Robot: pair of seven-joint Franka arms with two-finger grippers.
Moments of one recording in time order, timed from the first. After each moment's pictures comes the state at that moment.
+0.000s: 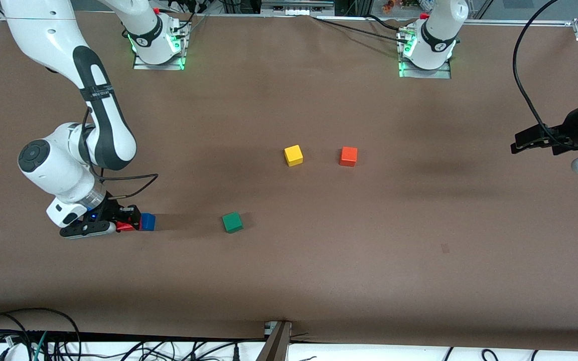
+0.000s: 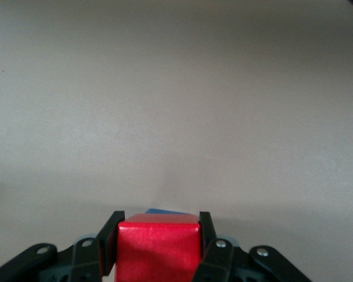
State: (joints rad) left arm 0.00 0.17 0.04 -1.46 -0.07 1.53 0.03; right arm 0.24 0.54 -0.18 -1.82 0.32 2.60 -0.29
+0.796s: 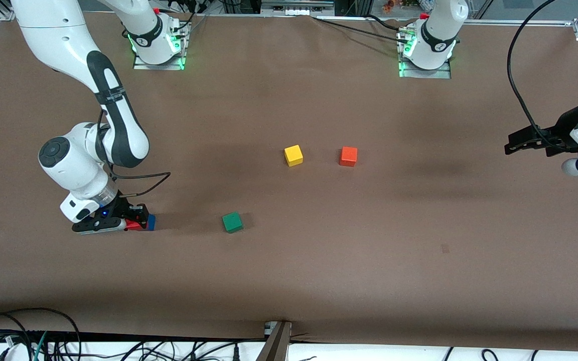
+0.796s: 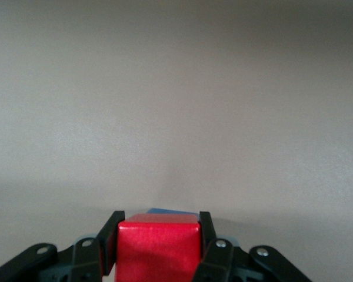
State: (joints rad) left arm 0.00 0.18 0.03 -1.45 -0.07 1.54 0.02; right arm 0.26 0.55 -0.17 -1.89 0.32 2.72 -0.28
